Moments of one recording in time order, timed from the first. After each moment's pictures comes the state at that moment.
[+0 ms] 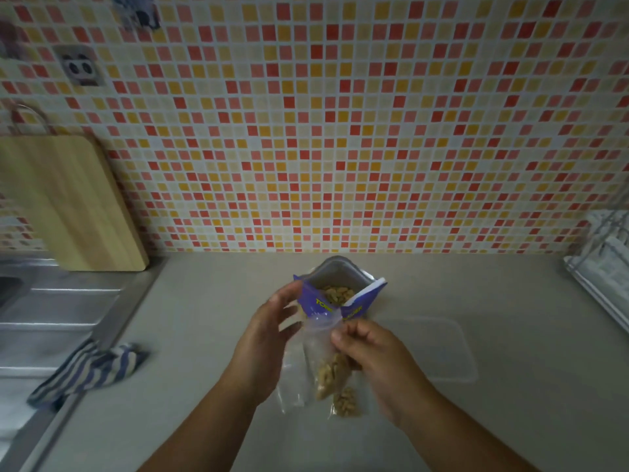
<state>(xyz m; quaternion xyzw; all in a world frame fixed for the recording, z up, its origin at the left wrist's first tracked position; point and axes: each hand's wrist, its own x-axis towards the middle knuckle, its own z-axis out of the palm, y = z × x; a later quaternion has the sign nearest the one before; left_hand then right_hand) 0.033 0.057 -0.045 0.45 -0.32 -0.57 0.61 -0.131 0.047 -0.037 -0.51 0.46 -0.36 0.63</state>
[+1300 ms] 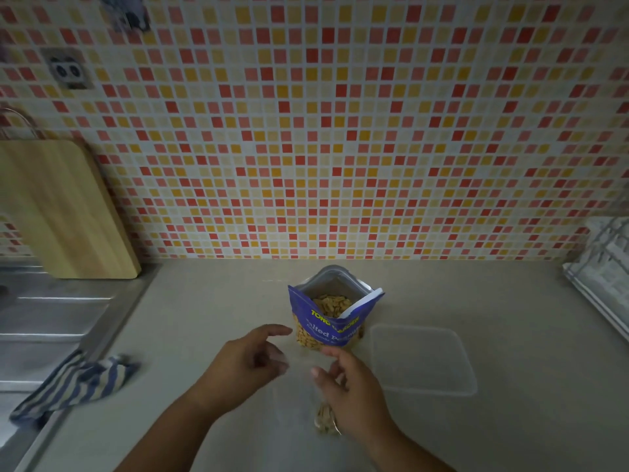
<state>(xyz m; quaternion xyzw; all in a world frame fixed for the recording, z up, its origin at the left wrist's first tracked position) 0.078 0.060 -0.070 0.63 -0.59 -0.38 0.33 -0.113 0.043 -0.105 -0.63 0.56 -0.31 0.43</state>
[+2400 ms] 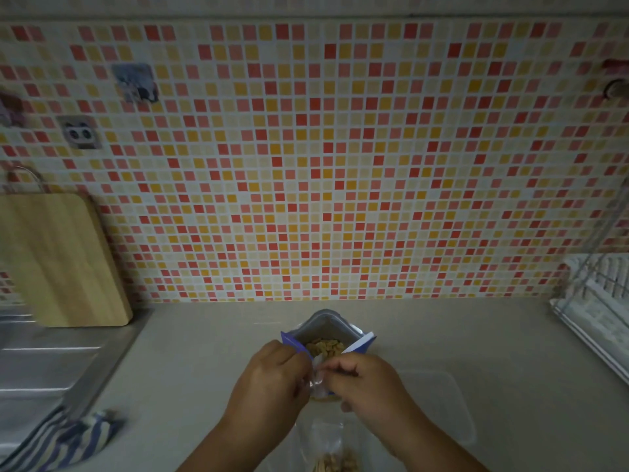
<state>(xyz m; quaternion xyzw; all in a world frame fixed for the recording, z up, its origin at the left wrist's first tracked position) 0.028 0.035 -0.028 0.56 -0.78 0.06 0.28 -0.131 0.018 0.002 -0.66 0.50 -0.28 0.48</state>
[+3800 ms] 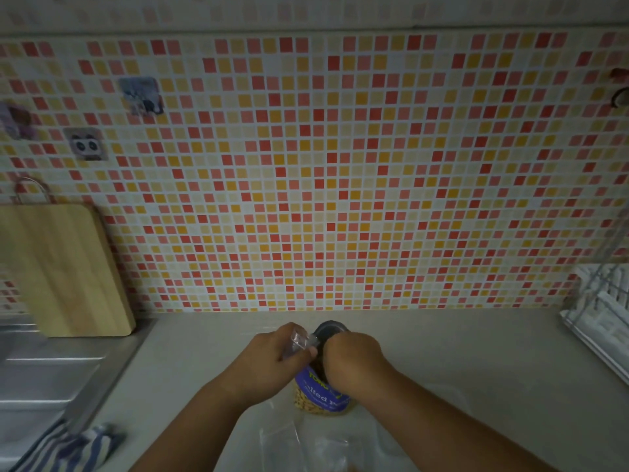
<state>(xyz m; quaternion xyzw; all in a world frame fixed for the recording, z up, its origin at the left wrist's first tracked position) 0.052 -0.008 -0.005 0.61 -0.69 -0.27 0.27 -0.086 -0.057 0.012 -0.77 0.58 0.21 0.16</state>
